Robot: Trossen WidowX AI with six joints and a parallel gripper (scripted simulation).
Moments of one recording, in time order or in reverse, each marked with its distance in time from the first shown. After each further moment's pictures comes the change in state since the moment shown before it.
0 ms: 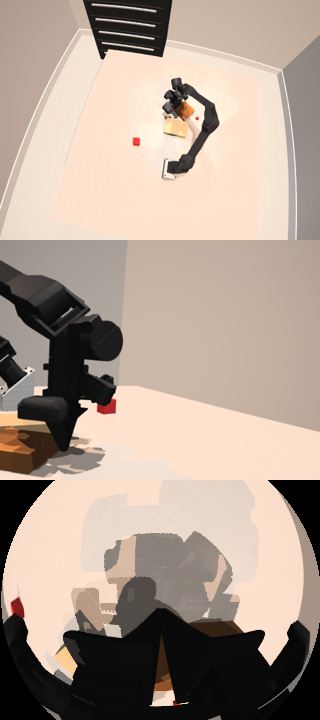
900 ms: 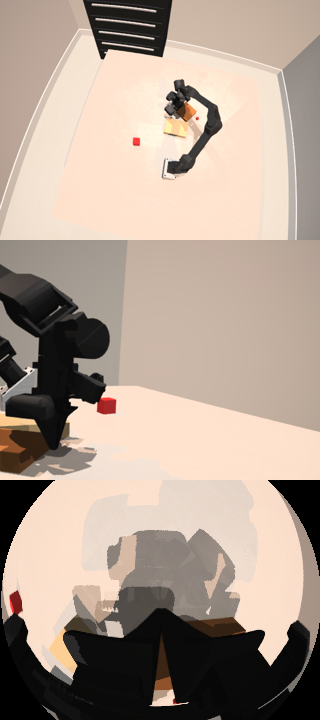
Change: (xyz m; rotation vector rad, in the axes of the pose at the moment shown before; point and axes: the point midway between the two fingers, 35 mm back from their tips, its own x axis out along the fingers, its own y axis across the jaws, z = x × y) arm -0.001 -0.002 -0.017 -0.001 -0.002 -0.002
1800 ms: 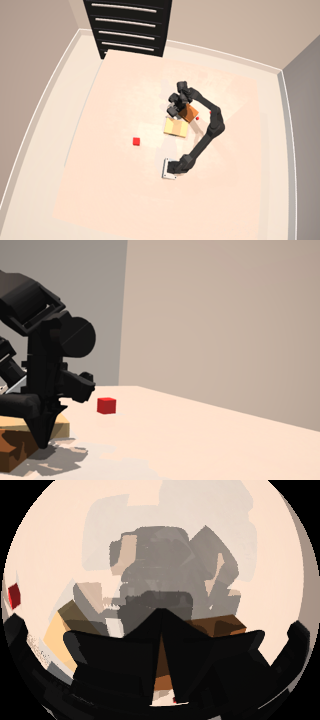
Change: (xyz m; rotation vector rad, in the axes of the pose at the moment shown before) arm 0.000 -0.003 -0.018 -0.001 0.000 0.000
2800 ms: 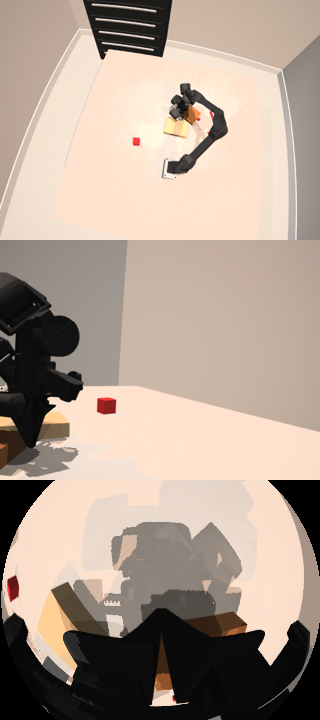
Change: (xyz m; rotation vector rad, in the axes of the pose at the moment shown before) arm 0.000 -0.004 -0.020 -0.001 0.000 0.000
